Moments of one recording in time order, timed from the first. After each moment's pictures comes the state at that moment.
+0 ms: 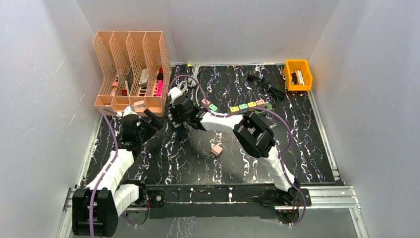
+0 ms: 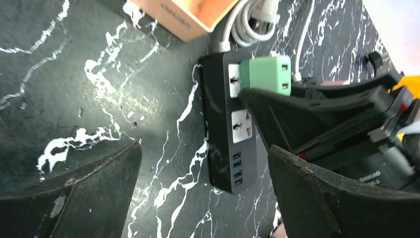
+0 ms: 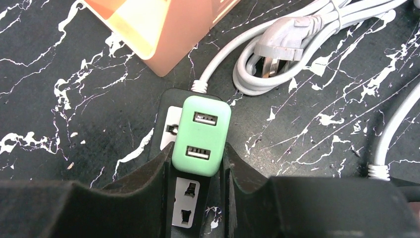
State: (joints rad) left arm -0.06 0.99 0.47 -0.07 0.05 -0.75; right arm 0.98 2.27 1.69 0.03 0.14 0.18
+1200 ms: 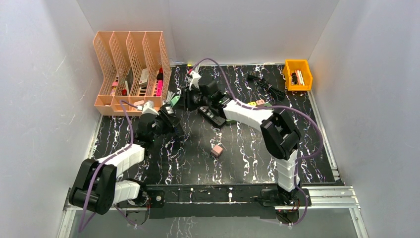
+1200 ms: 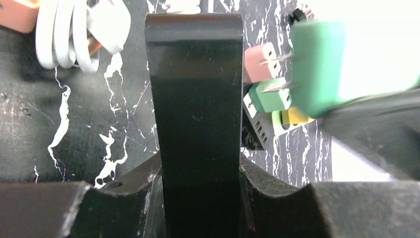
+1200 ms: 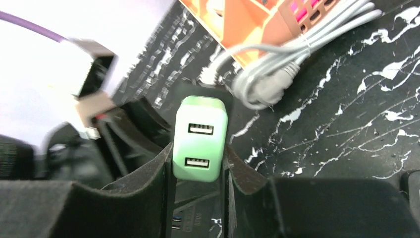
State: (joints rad) left arm -0.29 1.21 0.41 0.42 0.09 -0.84; right arm 0.83 1.99 1.52 0.10 -0.36 0.52
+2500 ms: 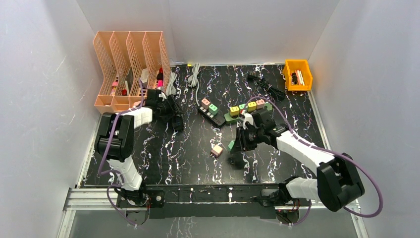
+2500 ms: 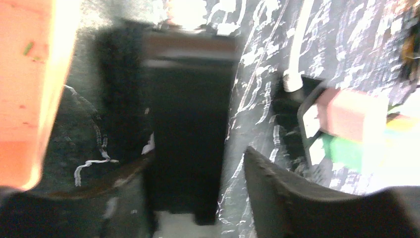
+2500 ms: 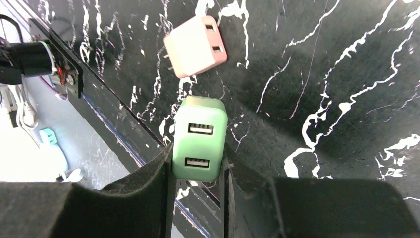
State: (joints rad) left arm -0.18 1.80 0.98 -0.02 0.29 -0.66; right arm 0.51 1.23 0.68 -0.42 -0.58 0.34
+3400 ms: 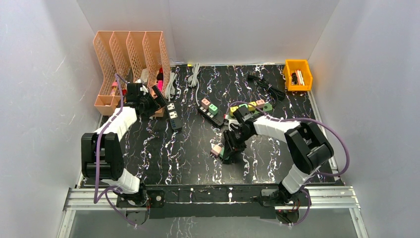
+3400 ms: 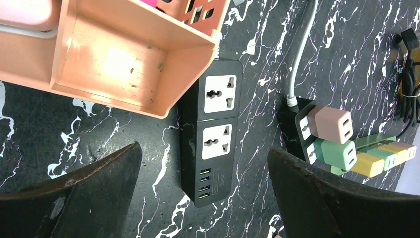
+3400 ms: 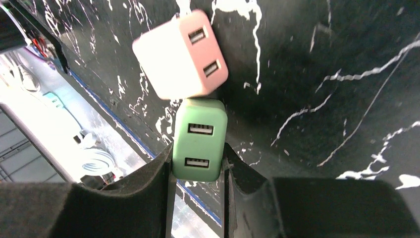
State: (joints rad) left arm -0.03 1.54 1.01 -0.27 0.19 -0.57; right arm 0.60 1.65 0.89 -0.55 -0.64 0.30
